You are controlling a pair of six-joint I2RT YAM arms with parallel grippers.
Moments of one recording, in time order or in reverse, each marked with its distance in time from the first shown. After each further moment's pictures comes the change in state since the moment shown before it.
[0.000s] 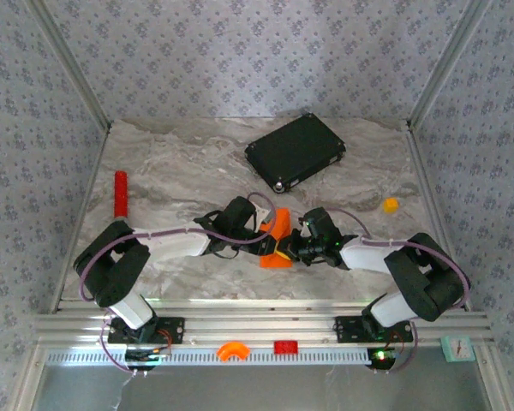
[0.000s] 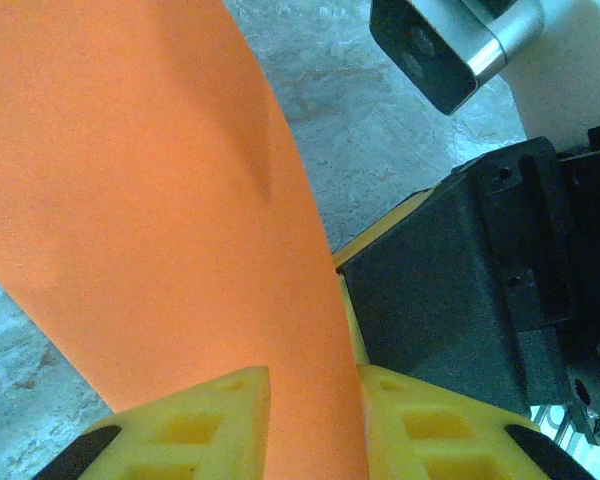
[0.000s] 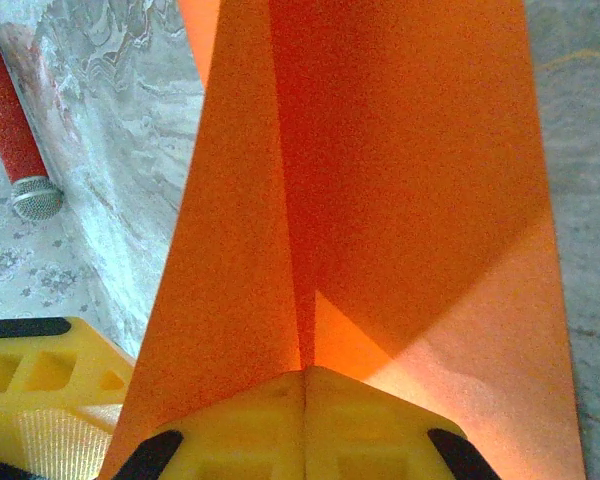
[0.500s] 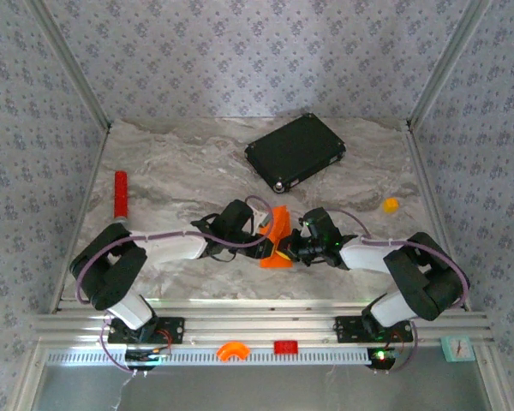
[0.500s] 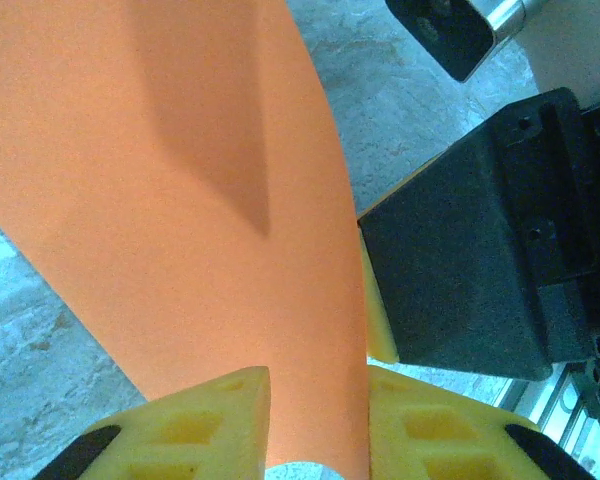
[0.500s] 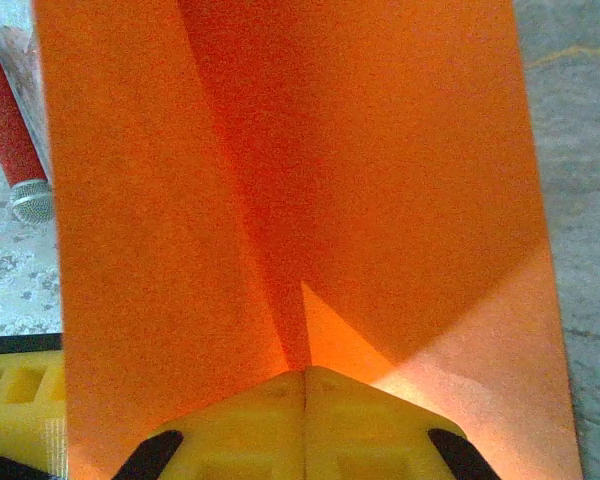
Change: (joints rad) left arm -0.002 -0.027 -0.042 0.002 -0.007 0.007; right arm 0.000 0.004 0.000 0.000 0.000 0.010
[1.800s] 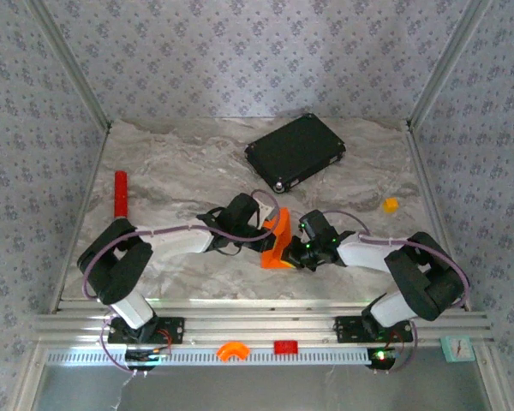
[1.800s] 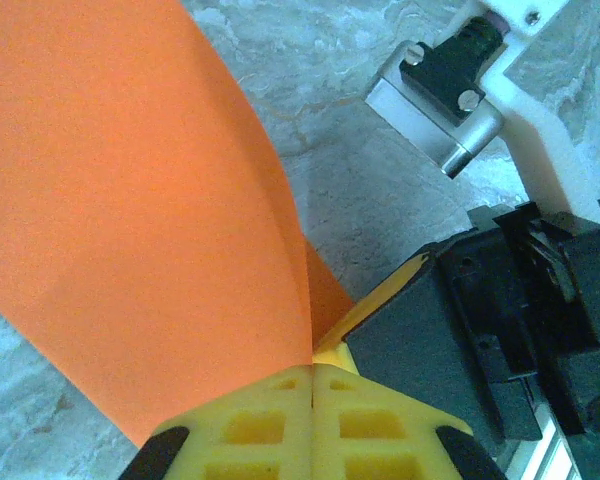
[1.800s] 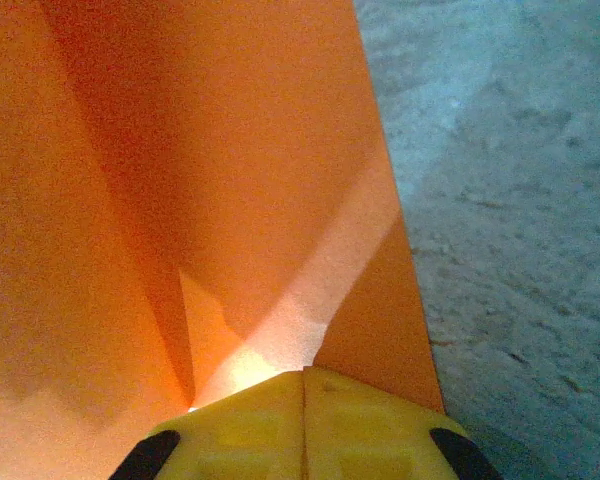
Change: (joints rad) left arm 0.000 0.062 0.105 -0.034 -0.014 0.053; right arm 0.020 0.002 0.062 -0.286 0.053 -0.135
